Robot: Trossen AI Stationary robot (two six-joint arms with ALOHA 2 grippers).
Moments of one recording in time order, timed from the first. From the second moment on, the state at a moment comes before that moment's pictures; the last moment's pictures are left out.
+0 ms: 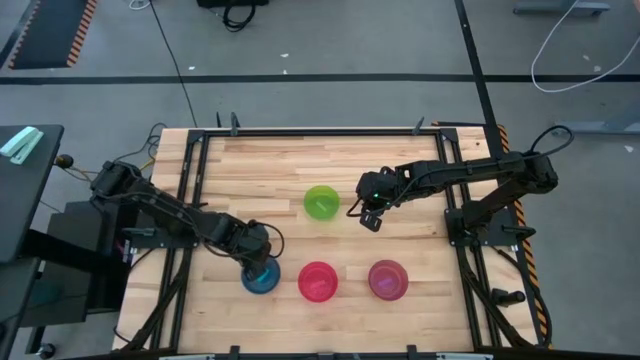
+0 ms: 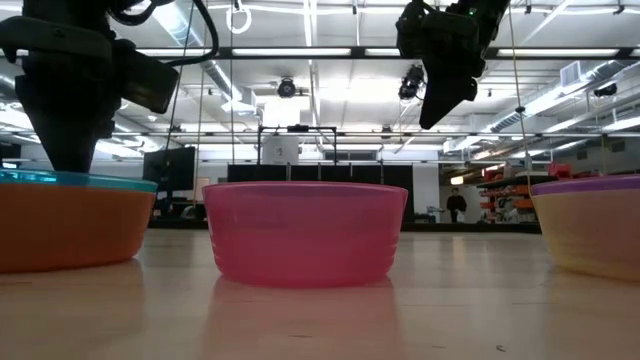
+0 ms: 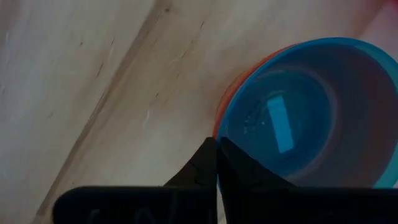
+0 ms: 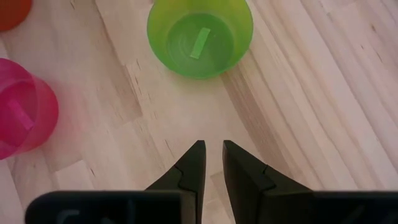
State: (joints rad) left arm -0.38 1.43 0.84 -0.77 -0.03 -0.95; right arm 0.00 1.42 1.14 -0.84 0.17 0.41
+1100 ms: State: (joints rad) left arm -0.32 1.43 0.84 -0.75 -0.02 -0.92; right arm 0.00 1.42 1.14 -0.84 0.17 0.42
